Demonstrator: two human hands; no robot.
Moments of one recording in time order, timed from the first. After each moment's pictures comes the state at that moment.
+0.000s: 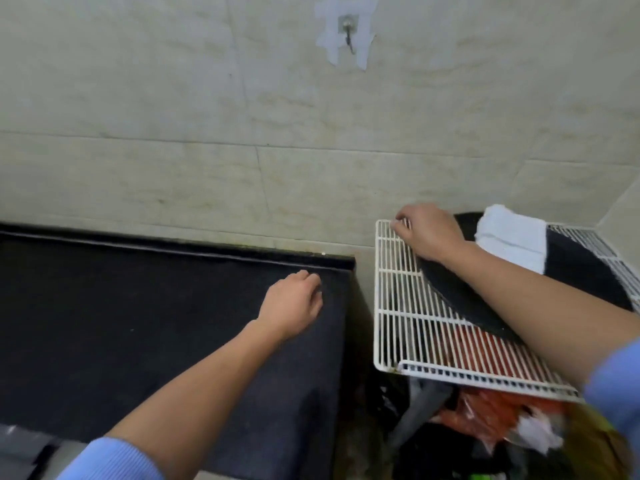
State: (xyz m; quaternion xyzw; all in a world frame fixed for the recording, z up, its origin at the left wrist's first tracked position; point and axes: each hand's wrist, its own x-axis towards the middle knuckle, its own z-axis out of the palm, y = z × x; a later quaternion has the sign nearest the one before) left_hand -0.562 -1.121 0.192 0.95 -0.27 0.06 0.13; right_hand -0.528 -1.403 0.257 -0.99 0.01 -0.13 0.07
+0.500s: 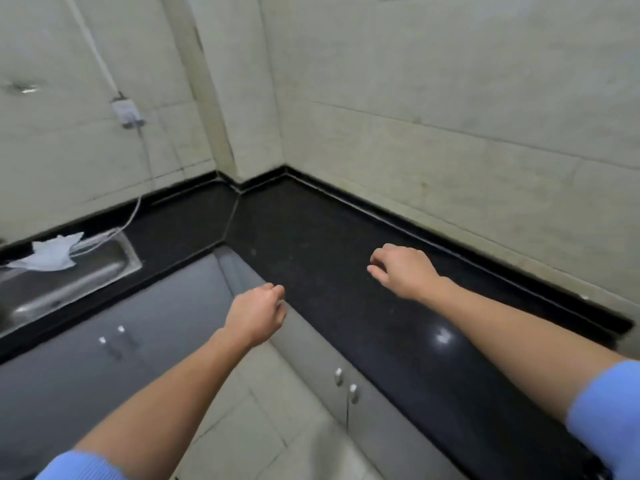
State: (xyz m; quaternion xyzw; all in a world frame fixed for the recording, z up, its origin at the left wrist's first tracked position) left_hand -0.757 -0.641 0.197 0.99 0.11 0.07 0.03; right_hand -0.579 -0.877 0.225 -0.92 -0.38 -0.06 0.08
